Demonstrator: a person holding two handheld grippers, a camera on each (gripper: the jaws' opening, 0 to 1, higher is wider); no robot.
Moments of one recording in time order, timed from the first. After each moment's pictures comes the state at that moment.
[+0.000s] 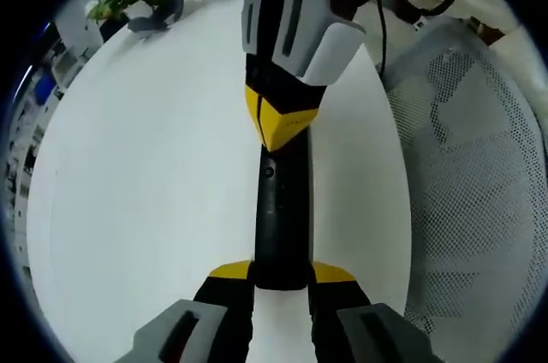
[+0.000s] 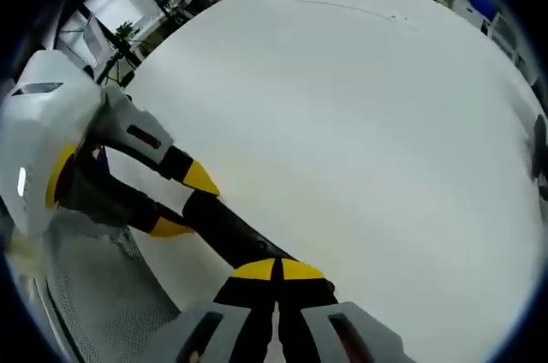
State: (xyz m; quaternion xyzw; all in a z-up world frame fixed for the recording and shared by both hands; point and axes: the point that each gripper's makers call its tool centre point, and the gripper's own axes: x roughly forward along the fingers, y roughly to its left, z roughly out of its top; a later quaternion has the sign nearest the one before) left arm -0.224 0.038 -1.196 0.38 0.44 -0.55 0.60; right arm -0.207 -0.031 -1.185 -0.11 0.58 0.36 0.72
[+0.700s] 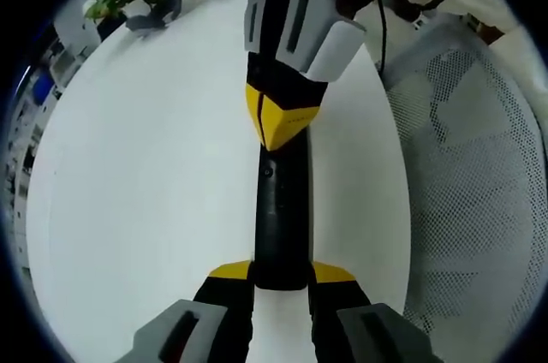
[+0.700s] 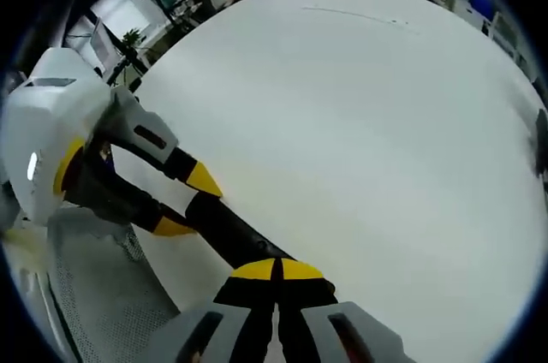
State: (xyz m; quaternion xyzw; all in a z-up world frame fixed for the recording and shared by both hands) left arm -0.224 0.038 -1.196 0.38 0.45 -0.55 0.59; right arm -0.206 -0.033 -1.185 -0.08 0.56 0.37 0.73
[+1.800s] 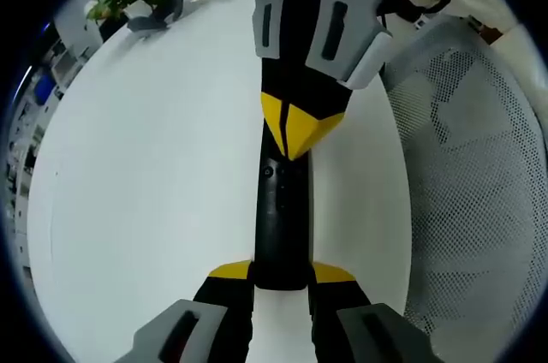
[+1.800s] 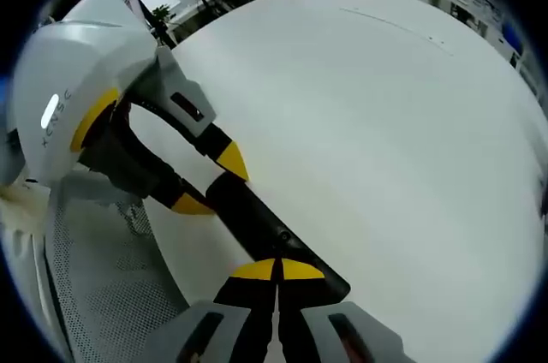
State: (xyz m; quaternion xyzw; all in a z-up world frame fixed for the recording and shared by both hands) left arm -0.224 0.039 -1.196 0.38 0.44 -0.55 0.60; right arm -0.222 -0.025 -1.184 -0.13 0.55 0.43 0.70
